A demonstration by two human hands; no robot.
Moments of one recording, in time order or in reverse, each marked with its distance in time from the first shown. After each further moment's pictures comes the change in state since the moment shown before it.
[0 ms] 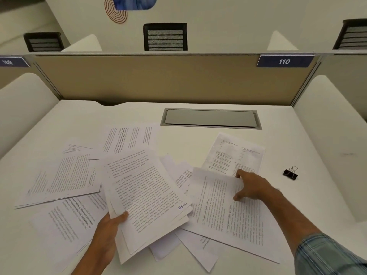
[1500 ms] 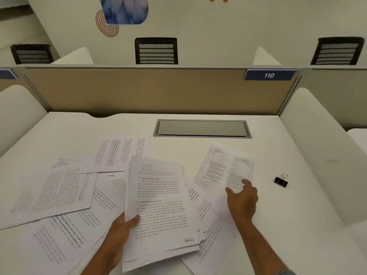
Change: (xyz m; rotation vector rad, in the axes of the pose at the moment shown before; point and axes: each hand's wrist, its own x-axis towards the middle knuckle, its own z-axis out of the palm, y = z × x) left_hand 0.014 0.011 0.042 0.168 -0.182 -0.049; right_hand -0.025 -0.059 0.046 0.759 0.744 0.462
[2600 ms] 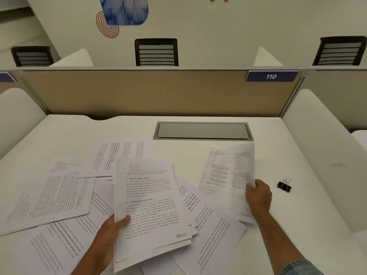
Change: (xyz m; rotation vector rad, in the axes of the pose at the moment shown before) left_hand 0.019 0.014 -0.017 -0.148 0.054 0.030; right_hand 0.075 0.013 -0.012 0.025 0.003 0.021
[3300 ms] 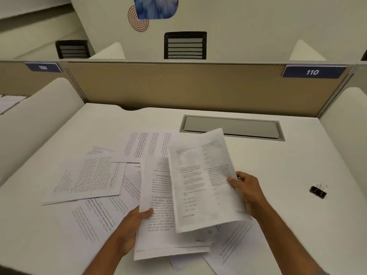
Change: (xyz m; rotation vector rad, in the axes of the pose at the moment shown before) left_hand -0.022 0.000 -0.023 0.005 -0.131 -0.118; right_hand -0.081 -0.065 0.027 0.435 -0.683 -0.061
